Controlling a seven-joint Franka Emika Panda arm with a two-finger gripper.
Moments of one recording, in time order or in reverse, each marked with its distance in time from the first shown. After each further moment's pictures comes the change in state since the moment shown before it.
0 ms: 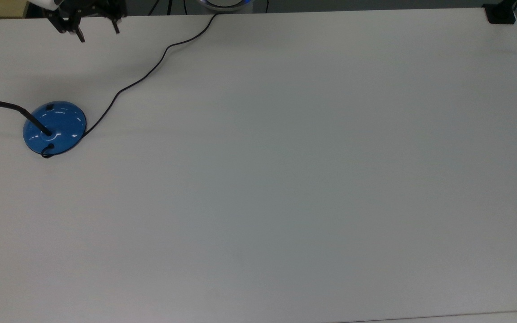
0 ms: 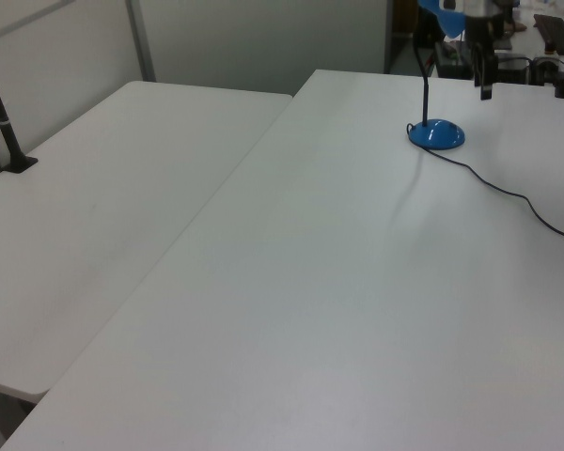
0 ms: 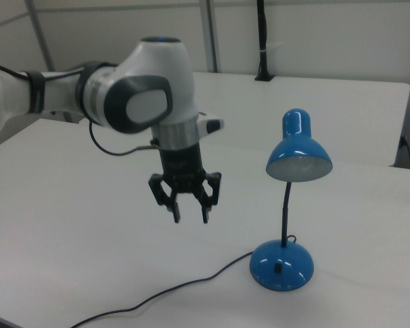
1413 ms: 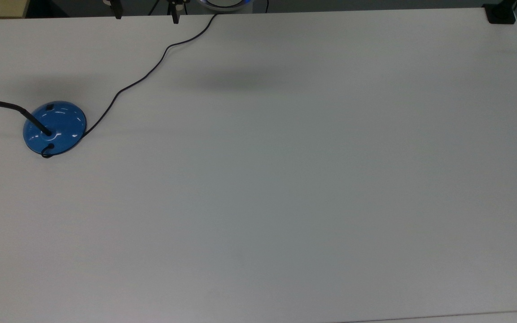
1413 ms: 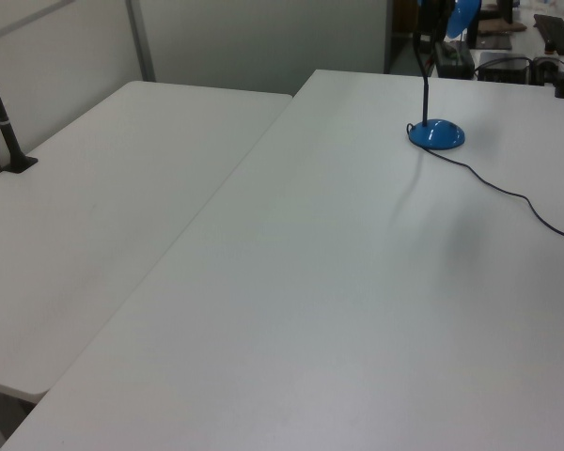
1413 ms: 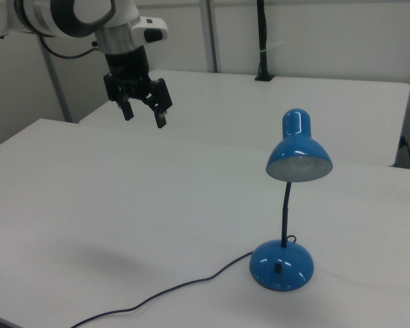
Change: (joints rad) arm 0.238 0.051 0.013 0.398 0.097 -0.213 0.650
